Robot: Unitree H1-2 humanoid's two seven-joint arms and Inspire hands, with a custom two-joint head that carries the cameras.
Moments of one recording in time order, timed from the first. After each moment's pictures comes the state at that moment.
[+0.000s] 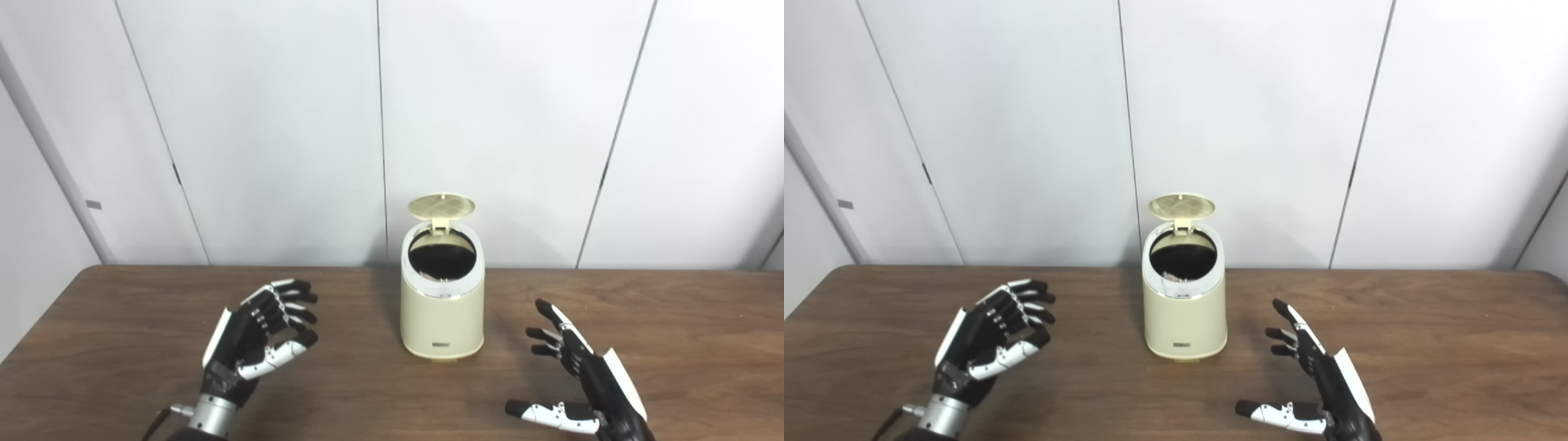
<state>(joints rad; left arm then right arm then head) -0.26 0.20 0.11 0.30 -0.27 -0.41 -0.28 -0.10 -0.16 0.06 -0.06 -0.18 -0.17 0.04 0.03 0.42</state>
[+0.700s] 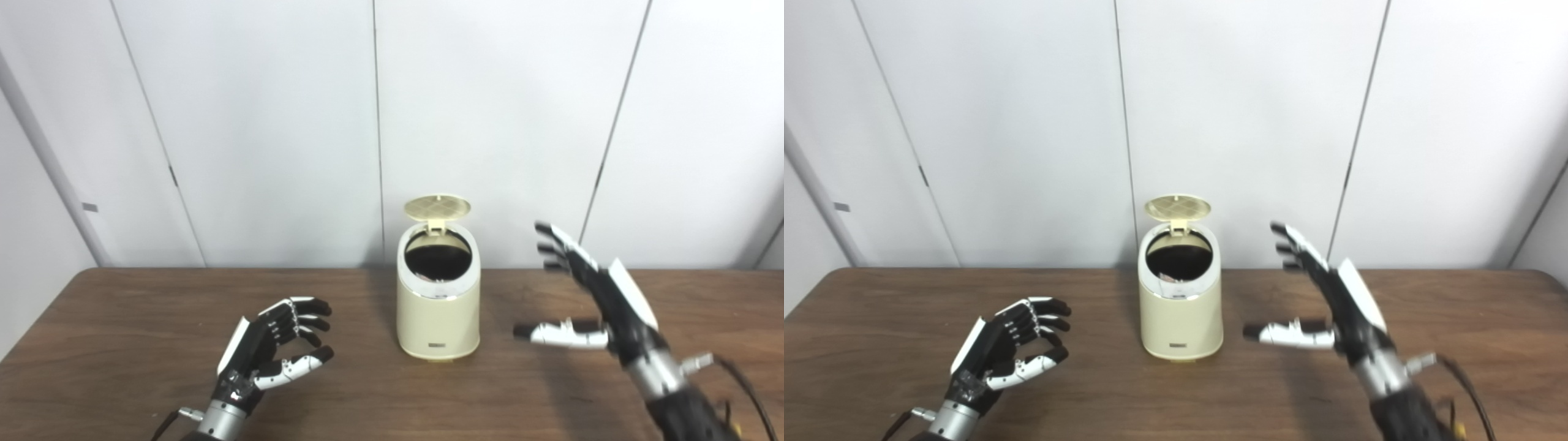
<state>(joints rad) -0.27 0.19 0.10 0.33 -0.12 -0.44 -0.29 -0.39 -0.30 0.04 -0.09 -0.29 -0.03 0.10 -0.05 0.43</state>
